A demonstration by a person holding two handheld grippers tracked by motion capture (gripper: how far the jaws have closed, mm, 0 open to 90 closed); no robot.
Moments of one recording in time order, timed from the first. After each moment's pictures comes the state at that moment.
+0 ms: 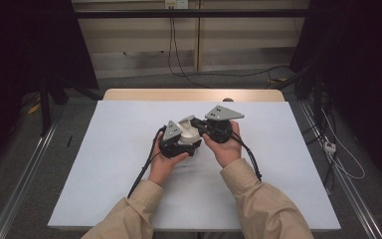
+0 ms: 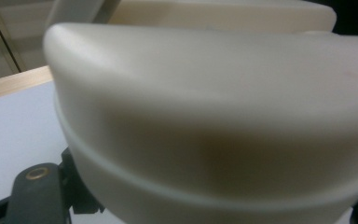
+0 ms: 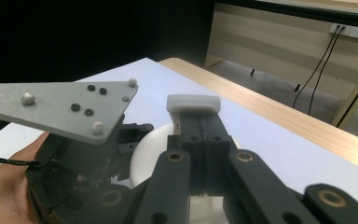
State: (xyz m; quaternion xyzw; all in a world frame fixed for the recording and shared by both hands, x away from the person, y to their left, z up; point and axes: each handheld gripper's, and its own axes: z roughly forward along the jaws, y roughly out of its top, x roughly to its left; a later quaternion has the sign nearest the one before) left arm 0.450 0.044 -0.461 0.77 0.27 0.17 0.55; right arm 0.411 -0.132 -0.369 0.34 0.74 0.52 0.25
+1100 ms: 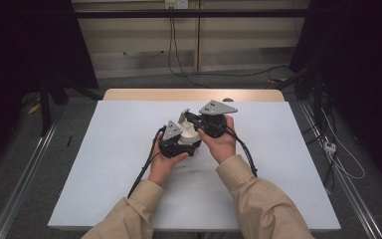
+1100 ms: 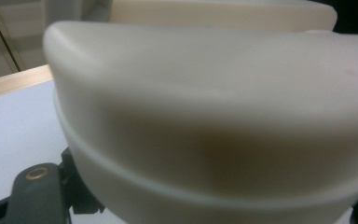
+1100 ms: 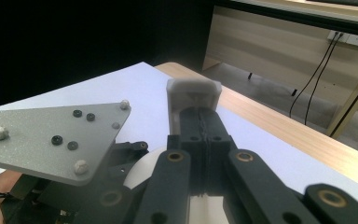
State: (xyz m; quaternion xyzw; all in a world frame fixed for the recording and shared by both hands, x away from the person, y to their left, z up) left arm 0.450 0.044 -0.461 0.77 0.27 0.17 0.55; right arm 0.426 -0.121 -0.364 0.34 0.74 0.52 0.26
